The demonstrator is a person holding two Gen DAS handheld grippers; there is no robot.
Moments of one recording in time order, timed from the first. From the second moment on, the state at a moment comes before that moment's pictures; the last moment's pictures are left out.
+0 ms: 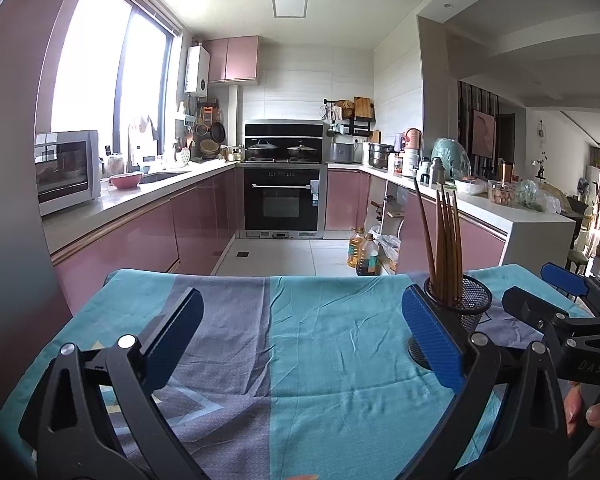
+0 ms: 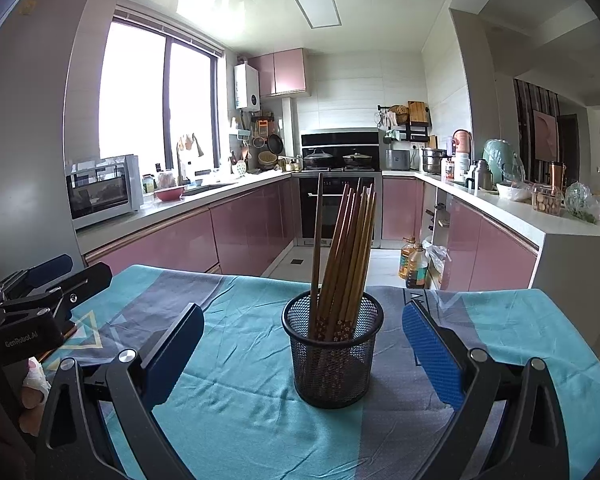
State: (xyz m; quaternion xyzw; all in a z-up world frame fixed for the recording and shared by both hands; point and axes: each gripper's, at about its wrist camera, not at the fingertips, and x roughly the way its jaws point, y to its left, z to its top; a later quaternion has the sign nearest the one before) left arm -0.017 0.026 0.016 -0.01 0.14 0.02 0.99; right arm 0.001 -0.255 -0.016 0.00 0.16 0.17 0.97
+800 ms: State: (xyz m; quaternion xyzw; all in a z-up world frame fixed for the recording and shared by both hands) left arm -0.019 0.024 0.016 -0.01 0.14 0.02 0.99; right arm -0.004 -0.255 -0.012 0.00 0.15 0.17 0.97
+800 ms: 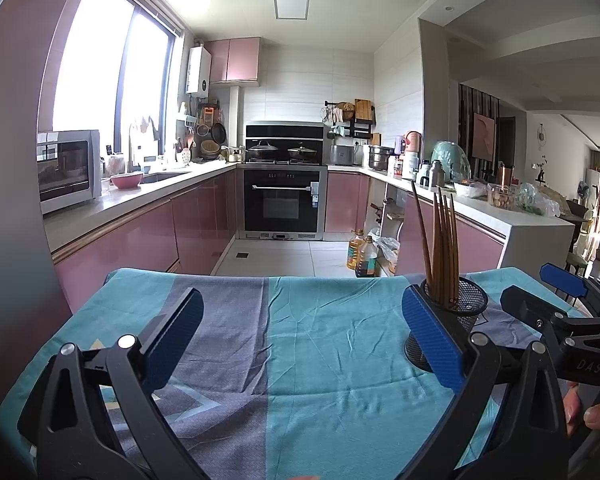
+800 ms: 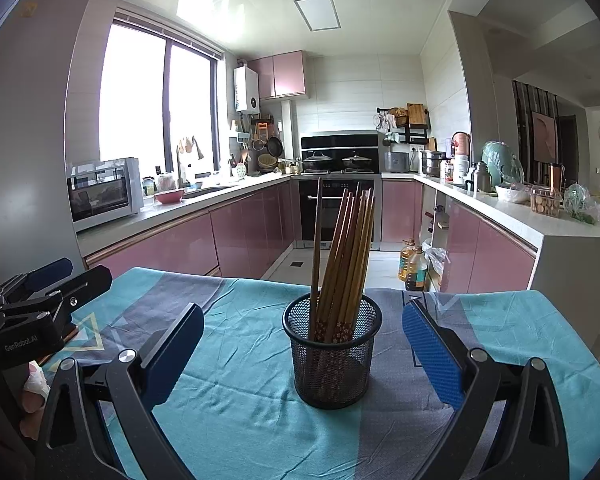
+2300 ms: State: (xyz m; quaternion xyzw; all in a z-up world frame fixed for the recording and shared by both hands) left arm -0.021 0.020 0.017 -0.02 0.14 0.02 0.99; right arm -0.004 -0.257 -0.009 0.01 0.14 0.17 0.98
